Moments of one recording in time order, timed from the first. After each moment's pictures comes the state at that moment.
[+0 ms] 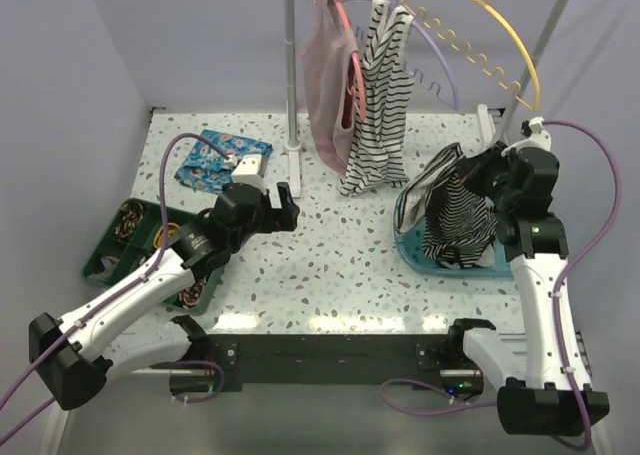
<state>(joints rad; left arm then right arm) -0.73 1.03 0.89 -0.38 -0.32 -0.55 -0.04 0.93 1.07 -0.48 -0.09 0.56</state>
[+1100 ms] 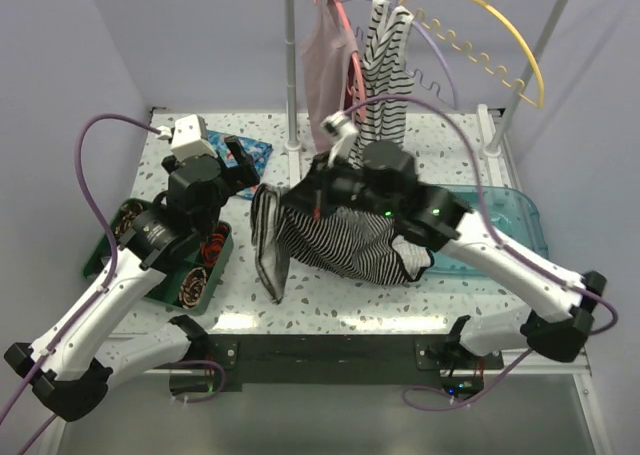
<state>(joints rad) -0.65 0.98 1.19 -0.53 -0.67 -0.54 0.96 1.31 1.49 -0.36 -0.16 0.62</state>
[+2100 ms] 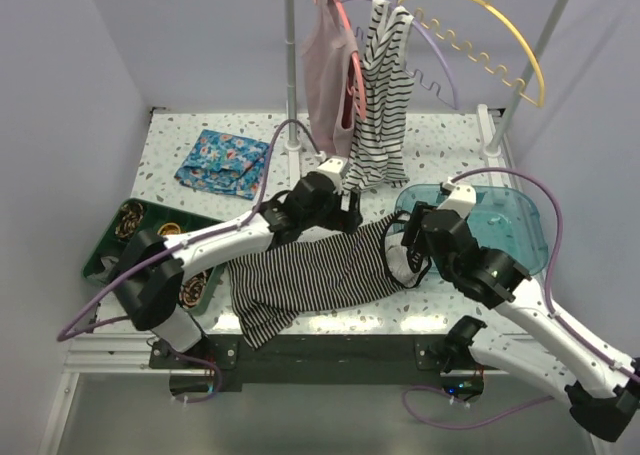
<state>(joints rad) -0.86 1.59 1.09 -0.08 -0.09 -0.47 0.75 0.78 0.83 -0.69 0.63 0.65</state>
